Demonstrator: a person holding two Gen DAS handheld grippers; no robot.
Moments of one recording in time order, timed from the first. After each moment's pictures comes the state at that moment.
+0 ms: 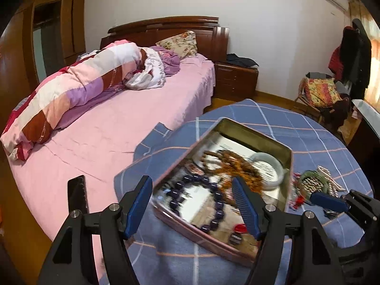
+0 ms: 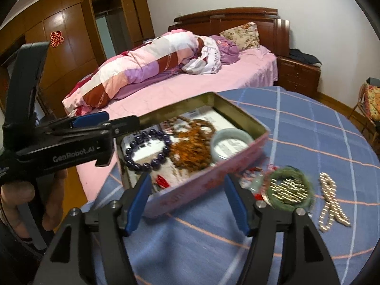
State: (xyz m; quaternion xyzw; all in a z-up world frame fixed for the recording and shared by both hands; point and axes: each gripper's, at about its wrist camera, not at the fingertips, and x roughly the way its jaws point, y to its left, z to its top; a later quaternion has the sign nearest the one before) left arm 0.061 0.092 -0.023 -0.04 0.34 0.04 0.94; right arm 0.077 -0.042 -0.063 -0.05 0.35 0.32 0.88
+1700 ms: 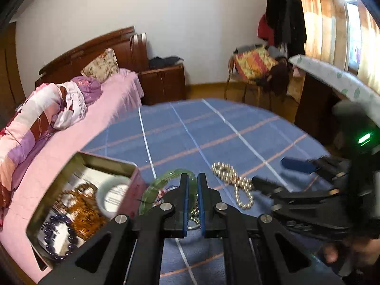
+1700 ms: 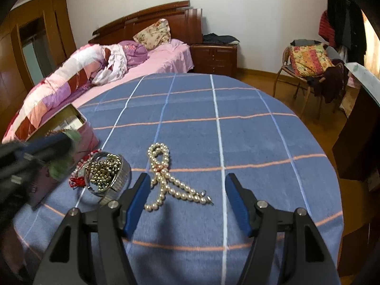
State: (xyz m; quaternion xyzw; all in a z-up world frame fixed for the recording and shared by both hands) left arm 0.089 -0.098 -0.015 0.07 0.32 -0.13 0.94; right arm 0.127 -0.212 -0.083 0.00 0.37 0.11 0.92
